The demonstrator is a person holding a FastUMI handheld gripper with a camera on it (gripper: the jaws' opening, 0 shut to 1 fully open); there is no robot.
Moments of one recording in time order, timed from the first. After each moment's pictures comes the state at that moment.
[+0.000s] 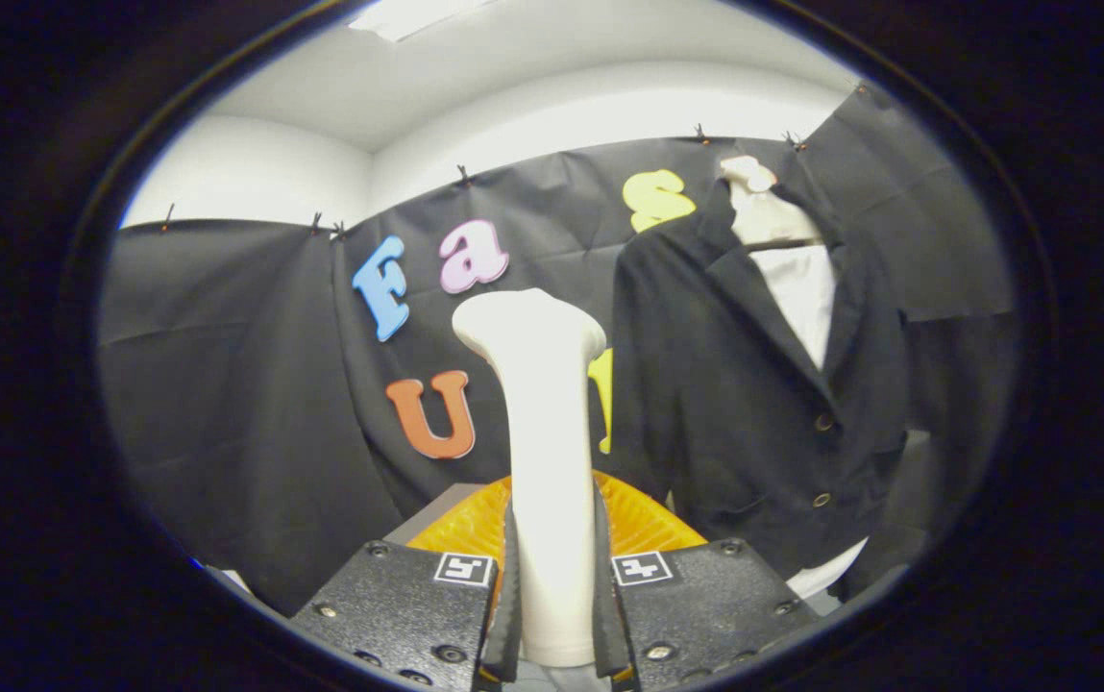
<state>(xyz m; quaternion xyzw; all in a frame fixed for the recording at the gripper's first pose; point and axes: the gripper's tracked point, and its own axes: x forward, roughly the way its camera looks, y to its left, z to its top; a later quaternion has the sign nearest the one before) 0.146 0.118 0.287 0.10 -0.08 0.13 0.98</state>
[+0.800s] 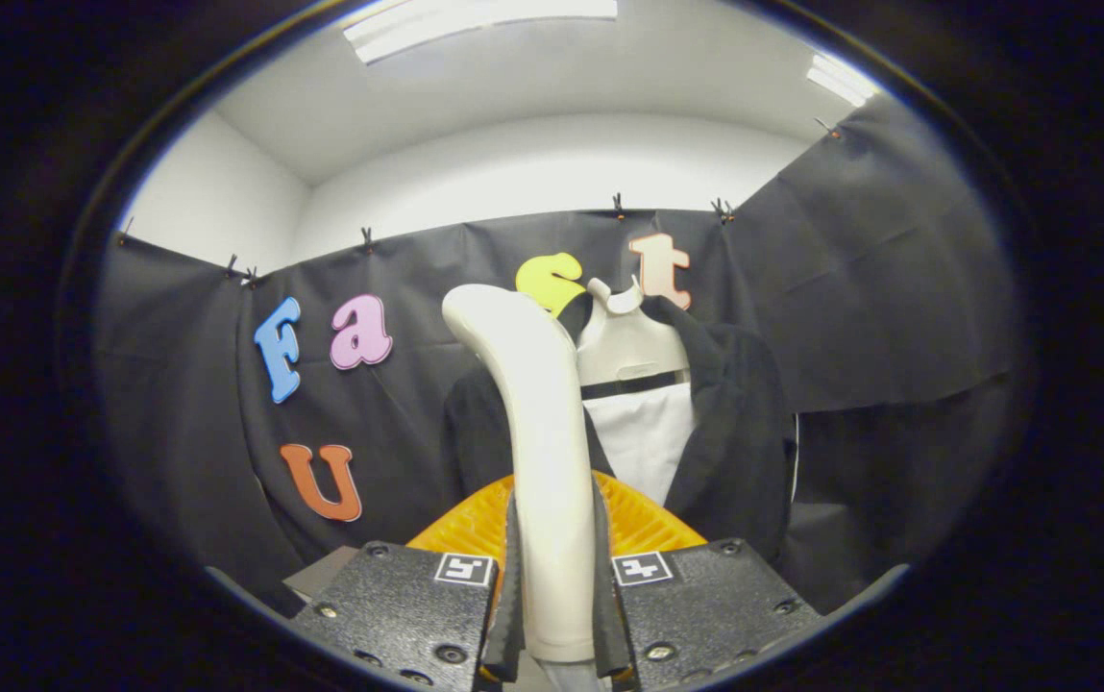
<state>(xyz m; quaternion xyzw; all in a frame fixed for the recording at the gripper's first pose) 0.197 -0.029 0.387 0.08 -0.16 -0.01 0.98</state>
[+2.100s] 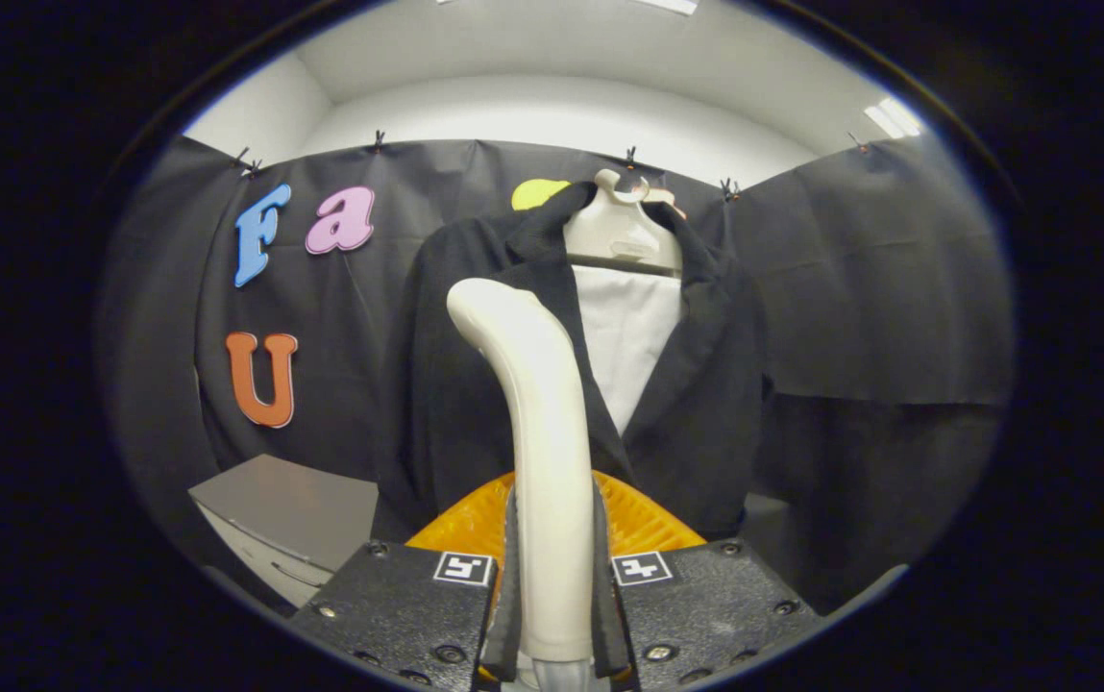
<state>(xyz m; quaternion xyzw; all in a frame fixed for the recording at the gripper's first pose) 0.238 -0.039 0.251 0.00 -0.08 -0.07 0.99</state>
